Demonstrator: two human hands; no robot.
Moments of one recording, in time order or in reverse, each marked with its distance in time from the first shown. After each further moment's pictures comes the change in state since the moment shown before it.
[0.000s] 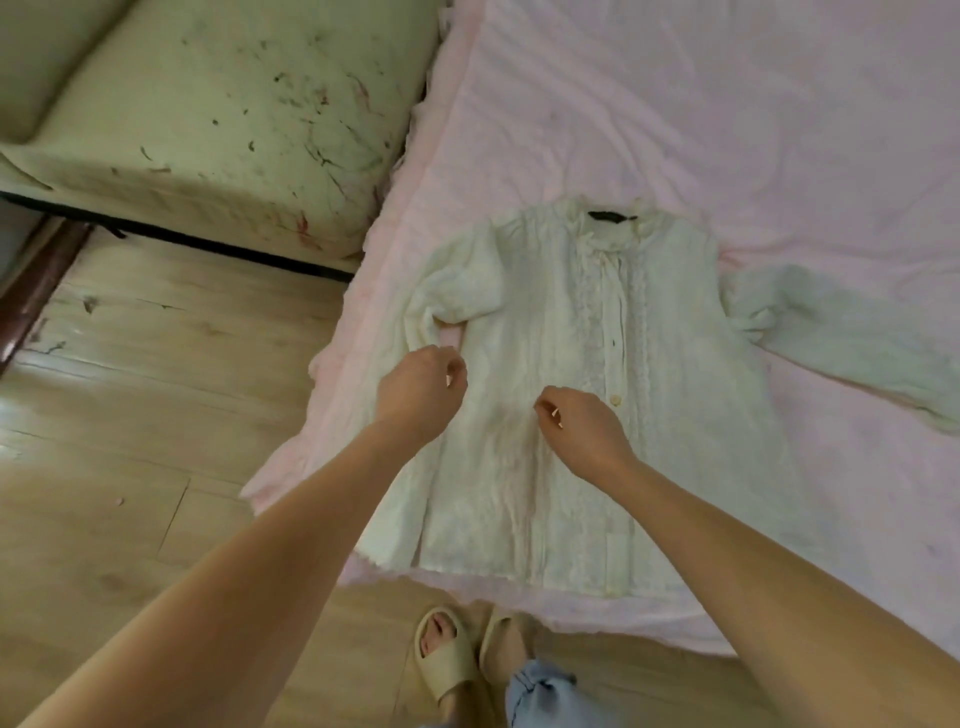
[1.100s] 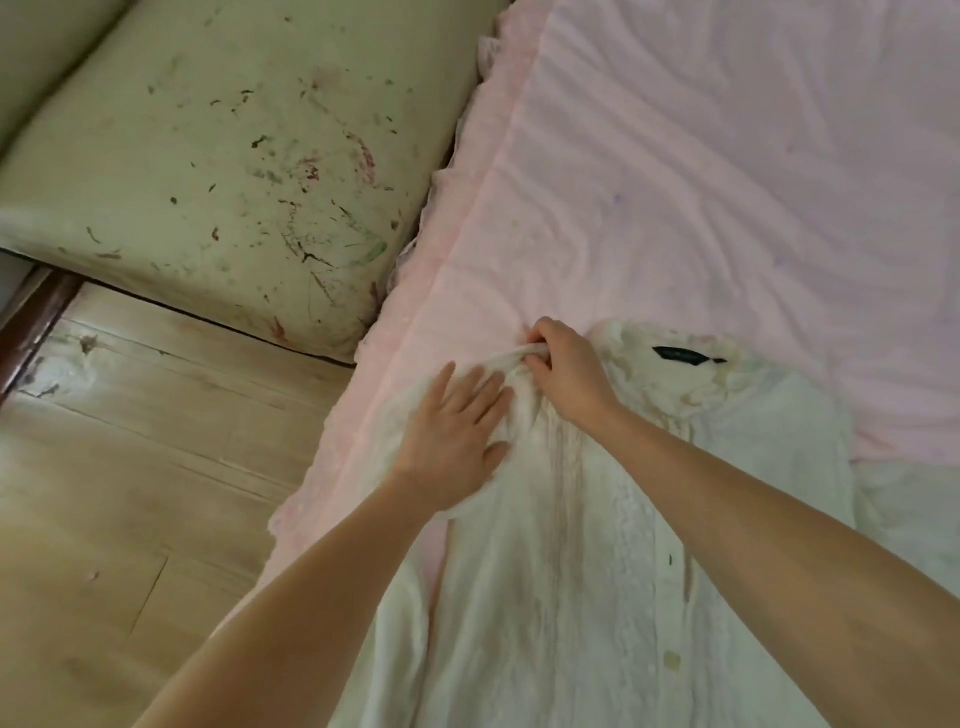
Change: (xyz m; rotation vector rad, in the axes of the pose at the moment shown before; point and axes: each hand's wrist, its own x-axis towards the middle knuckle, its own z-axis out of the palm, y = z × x) left_hand 0.229 -0.022 0.037 0.577 -0.102 0.354; right_hand 0.340 0.019 -0.037 0.184 0.114 -0.176
